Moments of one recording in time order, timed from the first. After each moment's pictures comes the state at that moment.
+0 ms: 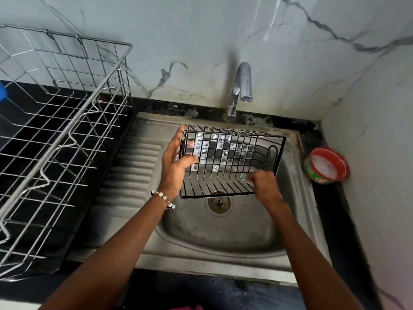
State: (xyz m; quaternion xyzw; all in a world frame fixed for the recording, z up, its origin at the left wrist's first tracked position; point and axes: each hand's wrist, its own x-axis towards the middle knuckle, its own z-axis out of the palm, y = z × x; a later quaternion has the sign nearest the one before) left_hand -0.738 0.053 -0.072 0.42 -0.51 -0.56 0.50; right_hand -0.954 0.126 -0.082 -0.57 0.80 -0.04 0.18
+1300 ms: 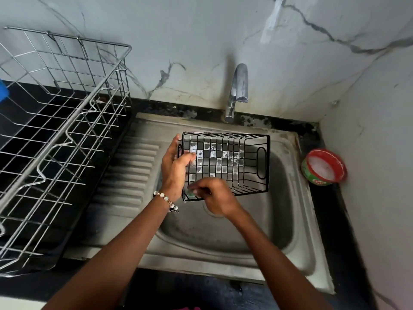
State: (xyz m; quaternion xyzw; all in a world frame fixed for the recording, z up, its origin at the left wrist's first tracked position) left_hand -0.753 0.056 -0.077 0.52 -0.41 -0.58 0.47; right_hand -0.862 0.131 -0.065 -0.65 0.61 -0.27 0.36
